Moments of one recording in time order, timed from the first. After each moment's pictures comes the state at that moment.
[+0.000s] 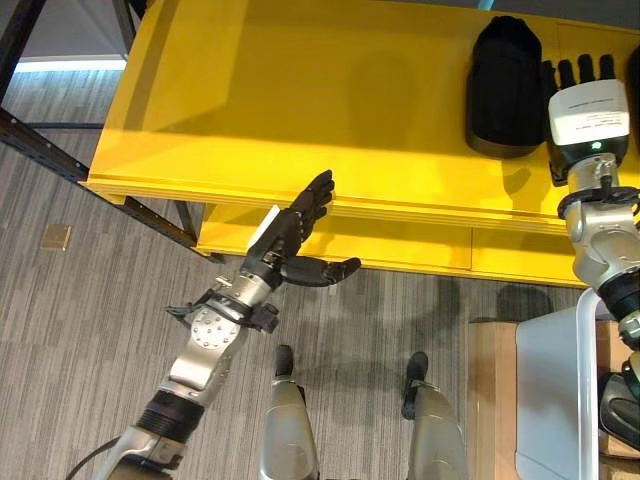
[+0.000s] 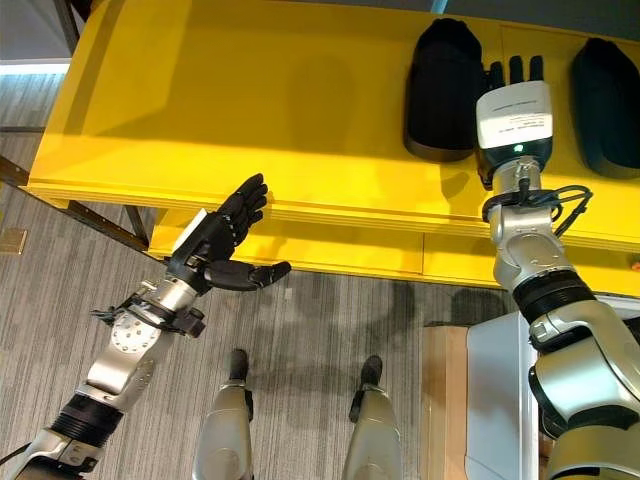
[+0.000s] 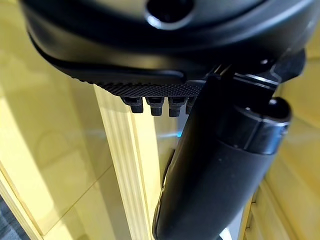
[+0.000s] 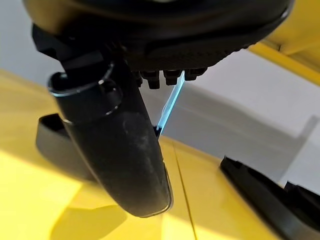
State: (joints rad) left arm -0.34 0.51 -0.32 0.10 -0.43 -0.24 -0.11; right arm -1.00 -0.89 0.68 0.70 -0.77 0.30 -0.35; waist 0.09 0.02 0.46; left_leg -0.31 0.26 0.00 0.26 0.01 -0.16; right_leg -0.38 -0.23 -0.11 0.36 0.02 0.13
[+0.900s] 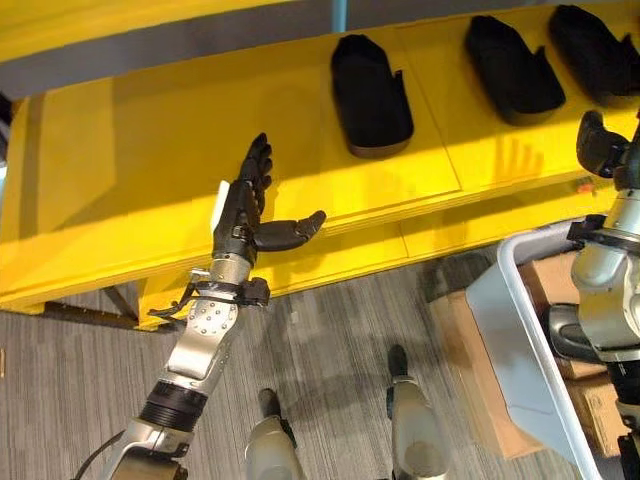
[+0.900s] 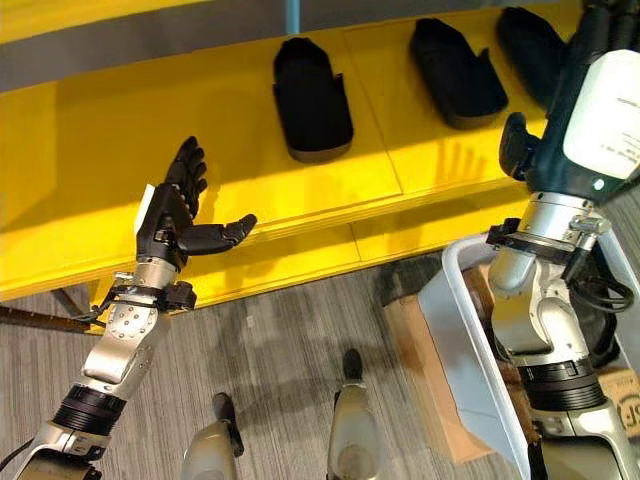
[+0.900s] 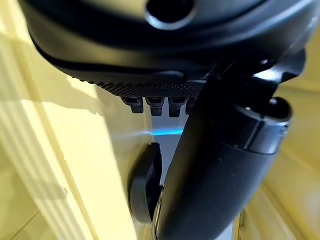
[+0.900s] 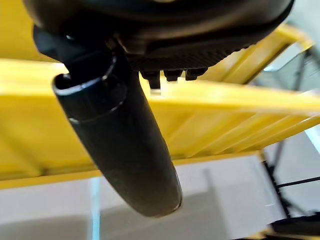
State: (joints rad) left arm -0.36 0.48 -0.18 0.07 -0.38 -0.15 0.19; right arm -0.43 -0.80 -0.01 -0.09 -0.59 0.27 -0.68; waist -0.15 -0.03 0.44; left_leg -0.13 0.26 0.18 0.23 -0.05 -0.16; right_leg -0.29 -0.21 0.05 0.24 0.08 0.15
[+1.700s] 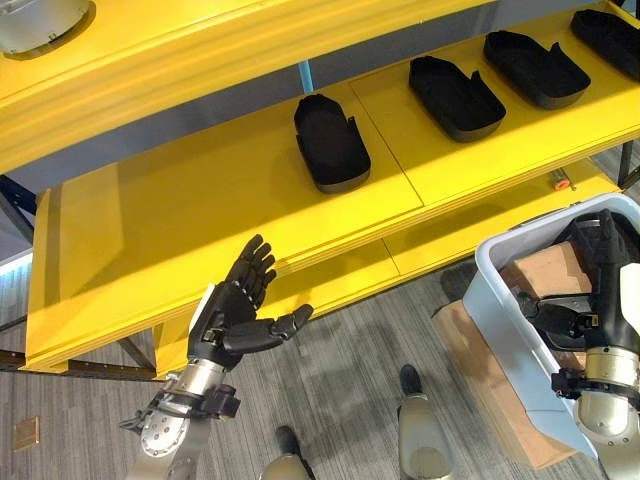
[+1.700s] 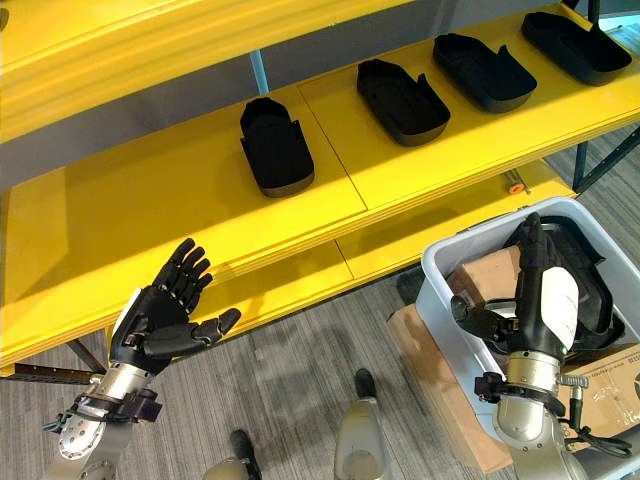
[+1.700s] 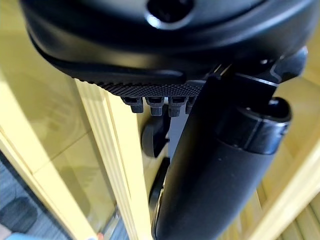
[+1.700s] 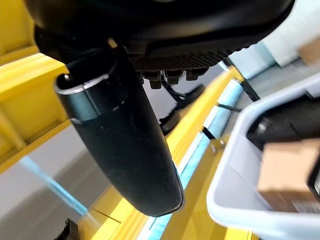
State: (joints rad) left arm 0.29 0.48 -0.08 -0.24 -0.62 -0.27 -0.19; right arm 0.31 -0.66 -0.11 -0.22 -0.06 -0.01 -0.55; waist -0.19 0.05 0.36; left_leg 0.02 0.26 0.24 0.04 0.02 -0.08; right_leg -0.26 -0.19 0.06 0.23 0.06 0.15
